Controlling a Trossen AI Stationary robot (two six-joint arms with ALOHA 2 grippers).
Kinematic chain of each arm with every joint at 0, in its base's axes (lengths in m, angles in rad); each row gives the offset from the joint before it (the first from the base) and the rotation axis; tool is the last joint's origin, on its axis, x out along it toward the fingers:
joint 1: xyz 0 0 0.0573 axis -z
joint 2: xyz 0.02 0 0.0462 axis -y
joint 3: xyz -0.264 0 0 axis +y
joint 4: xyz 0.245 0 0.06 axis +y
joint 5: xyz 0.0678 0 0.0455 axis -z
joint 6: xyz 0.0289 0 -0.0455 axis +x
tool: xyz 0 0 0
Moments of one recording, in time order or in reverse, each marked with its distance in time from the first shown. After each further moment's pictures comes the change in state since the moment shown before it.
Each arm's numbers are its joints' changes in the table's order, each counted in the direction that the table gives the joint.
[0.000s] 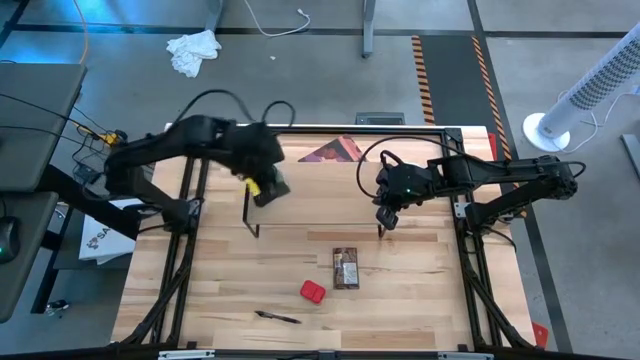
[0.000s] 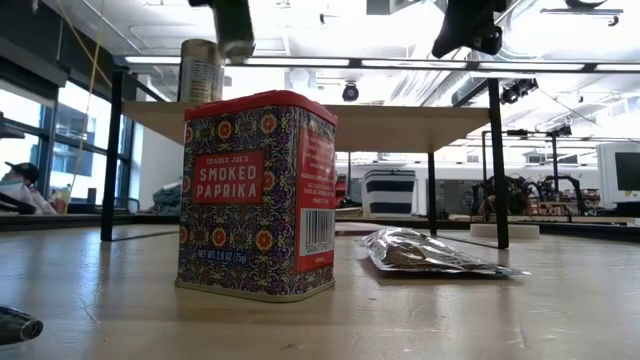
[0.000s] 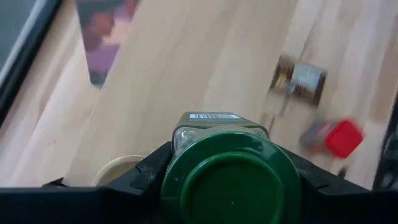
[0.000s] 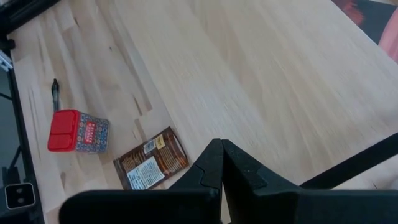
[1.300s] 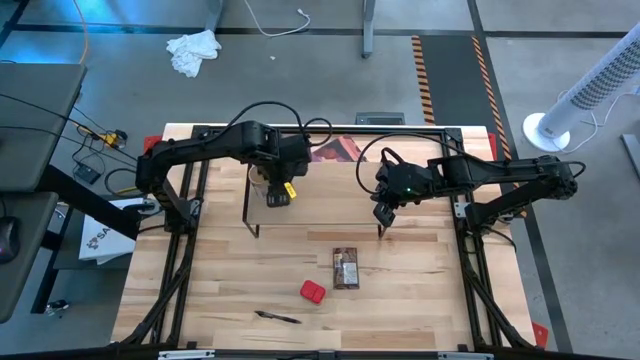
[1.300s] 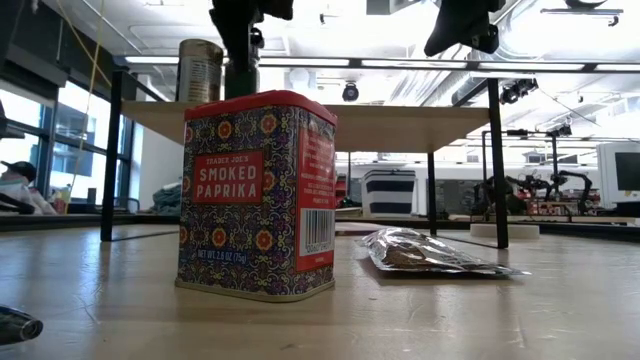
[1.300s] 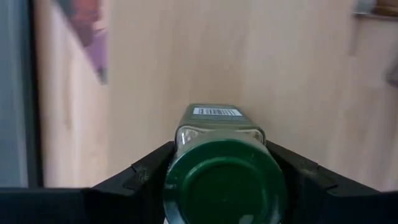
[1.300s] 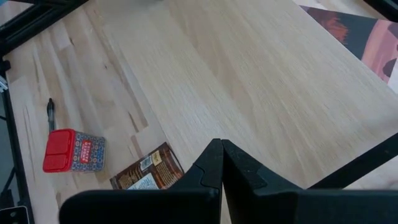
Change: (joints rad) left arm -0.049 -0.219 0.000 0.052 -0.050 0.356; right arm 0.000 0.000 0.000 -0.032 0.054 0.026
